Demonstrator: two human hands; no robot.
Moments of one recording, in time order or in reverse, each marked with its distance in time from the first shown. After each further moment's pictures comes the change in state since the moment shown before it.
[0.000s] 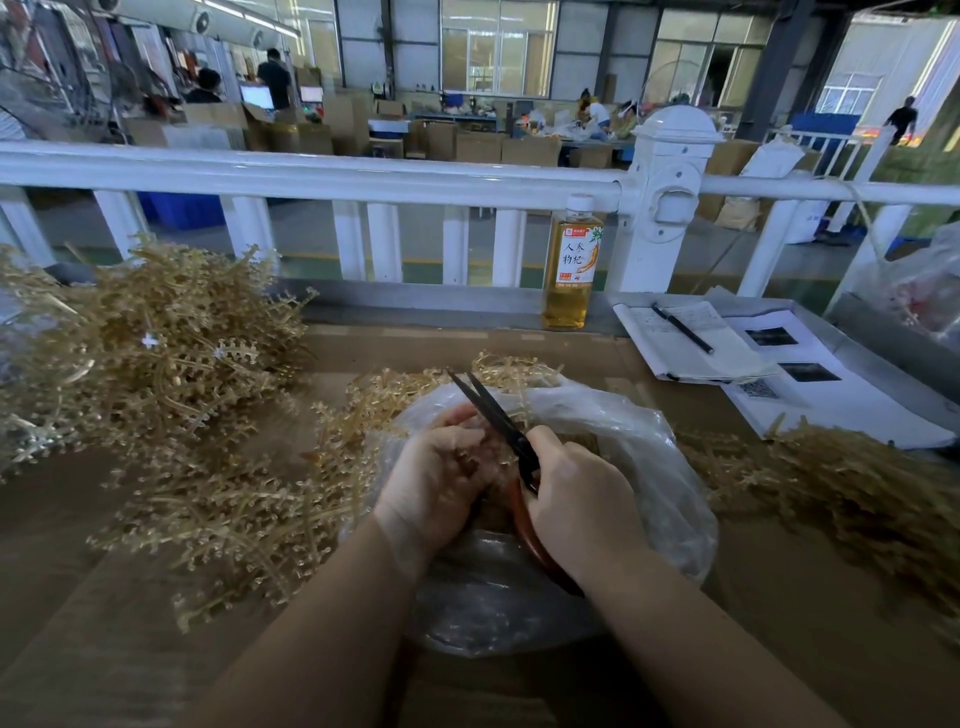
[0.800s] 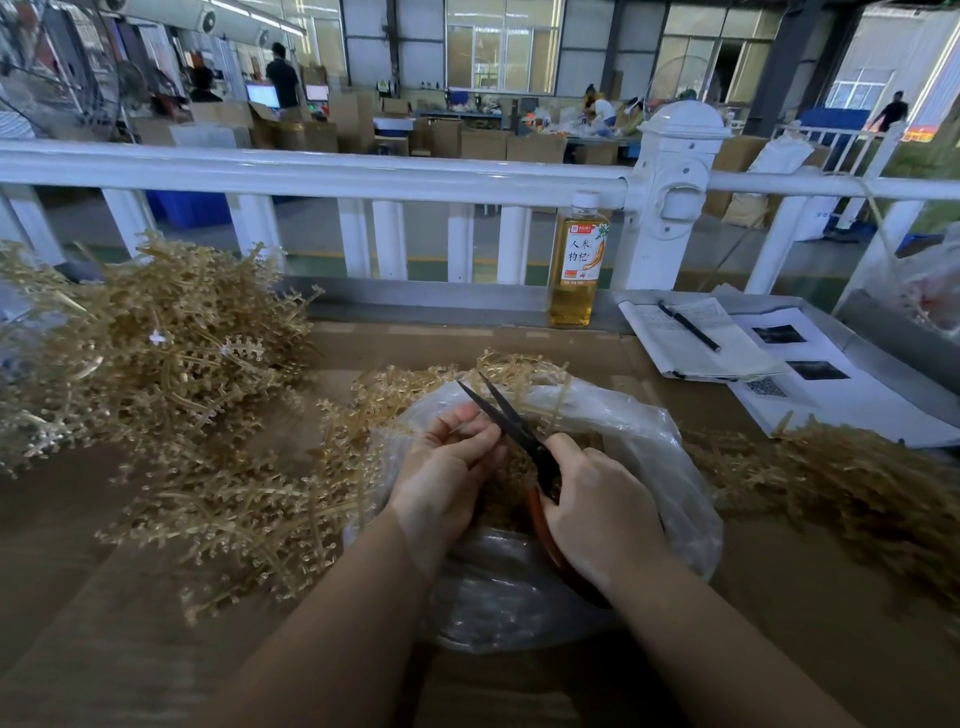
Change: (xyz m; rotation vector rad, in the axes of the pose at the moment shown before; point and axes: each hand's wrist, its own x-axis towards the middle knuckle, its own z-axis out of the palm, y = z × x) left_hand 0.008 -0.010 0.002 -0.040 0.239 0.115; right_hand -0.007 0.010 -0.007 0.012 -0.095 0.072
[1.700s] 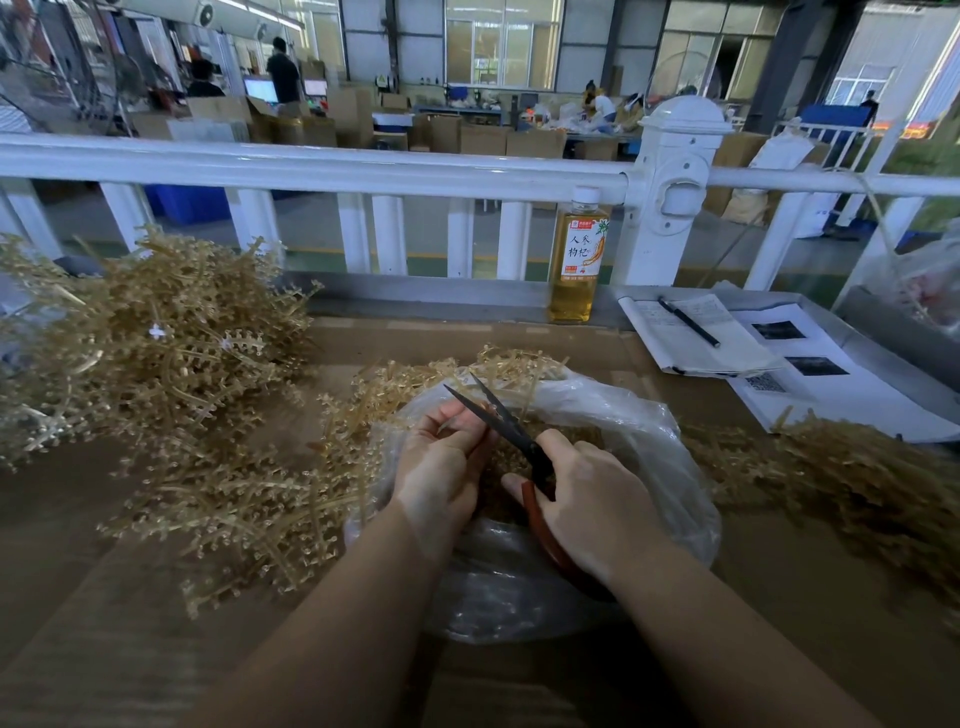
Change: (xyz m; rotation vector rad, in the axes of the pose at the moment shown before) left_hand 0.005 -0.003 0.005 -0.107 0.148 0.040; right_hand 0.002 0.002 0.005 -0.003 -0.044 -0.046
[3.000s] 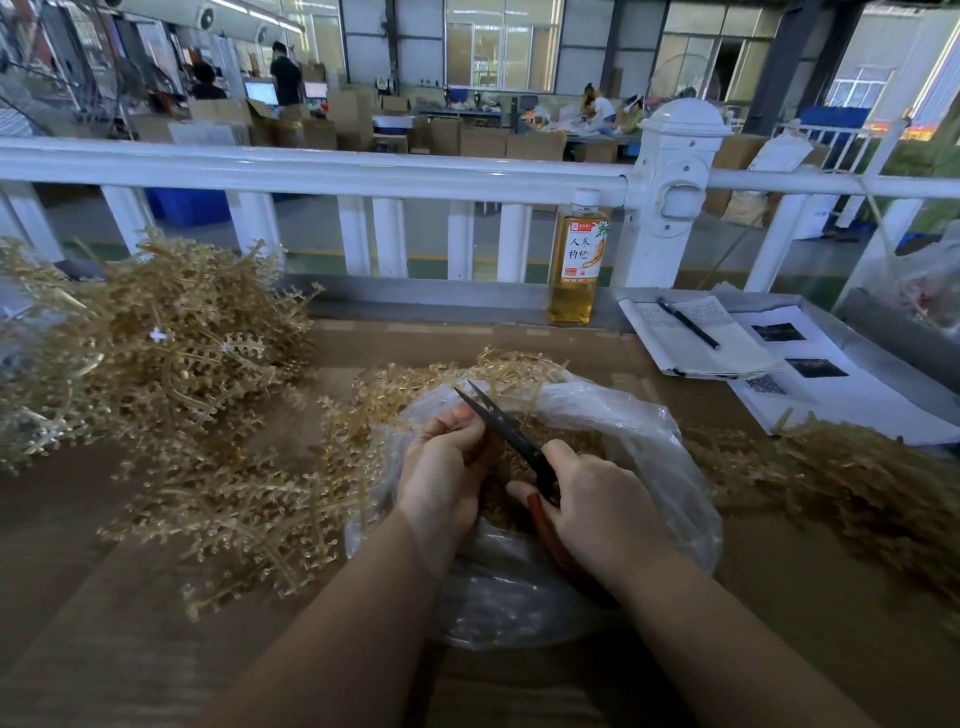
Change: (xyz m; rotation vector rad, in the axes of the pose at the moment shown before) left_hand -0.004 -0.001 -0.002 0.038 -0.091 0.019; right_hand -0.002 0.007 0.000 -0.063 -0.012 -0.039
